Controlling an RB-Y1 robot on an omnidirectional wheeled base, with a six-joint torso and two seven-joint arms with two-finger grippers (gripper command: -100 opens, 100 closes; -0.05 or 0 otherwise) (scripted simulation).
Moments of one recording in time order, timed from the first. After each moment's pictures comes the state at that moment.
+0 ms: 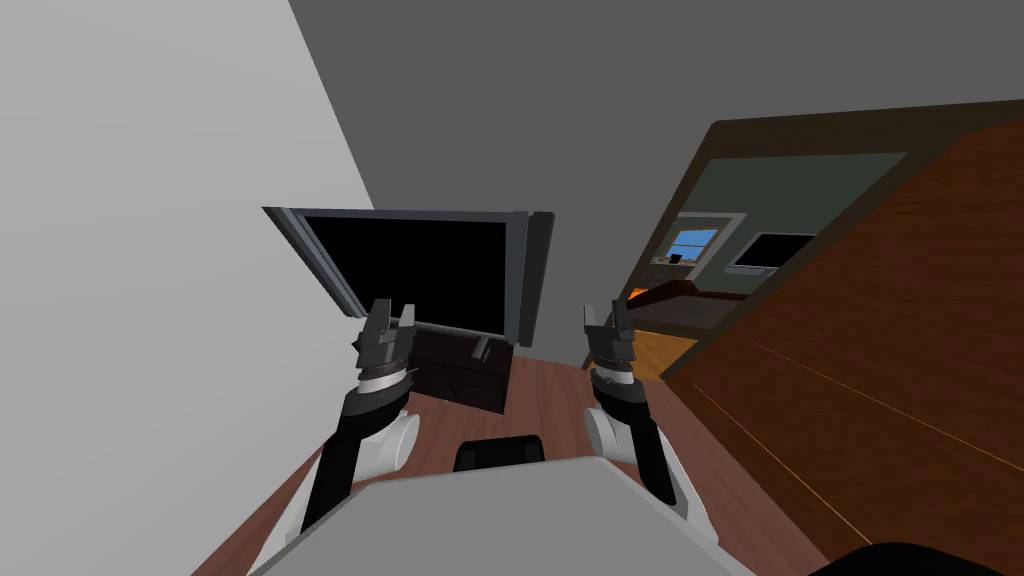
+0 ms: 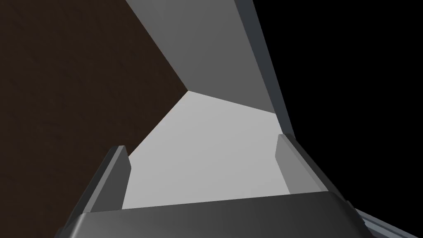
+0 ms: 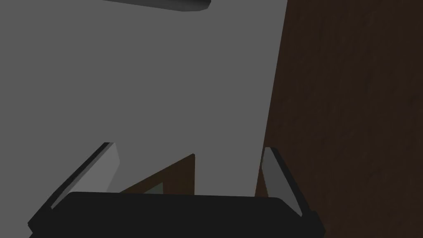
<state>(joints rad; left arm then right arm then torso) 0.46 -0.01 -0.06 -2.32 -0.05 -0.57 -0.15 0.51 -0.01 -0.02 -2.37 0.07 -0.54 -0.04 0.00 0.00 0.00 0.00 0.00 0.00</state>
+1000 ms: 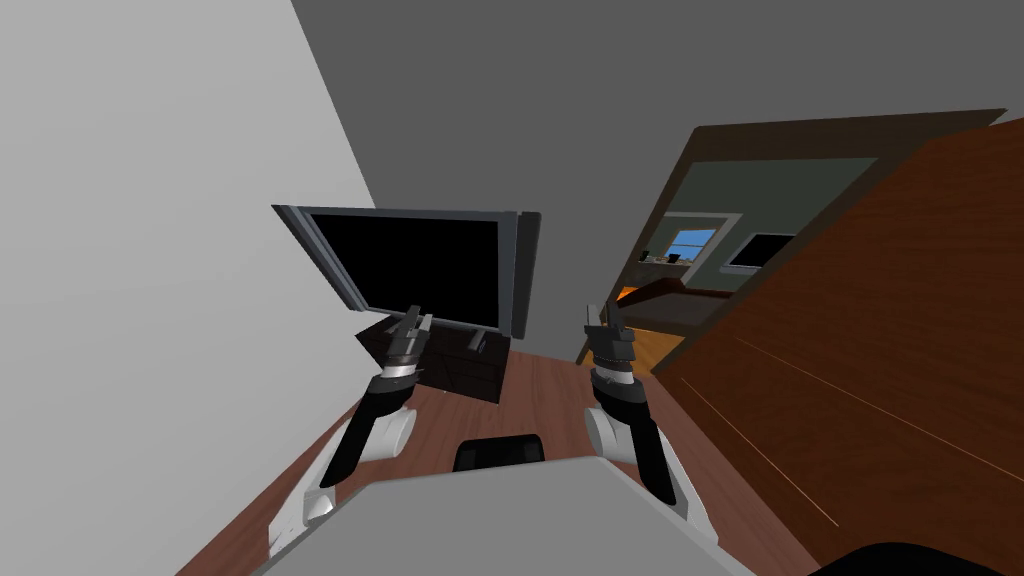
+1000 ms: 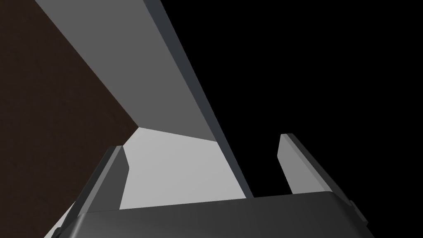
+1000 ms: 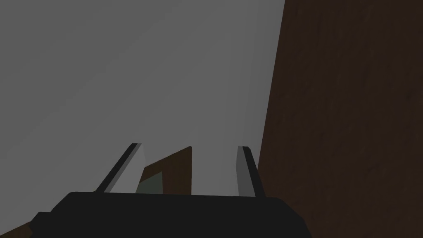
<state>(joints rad) 0.37 0.15 -0.02 -2.13 0.00 -0.45 -0.06 0.51 -0.01 -0.02 -2.37 0.07 -0.54 -0.04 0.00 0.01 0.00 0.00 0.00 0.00</state>
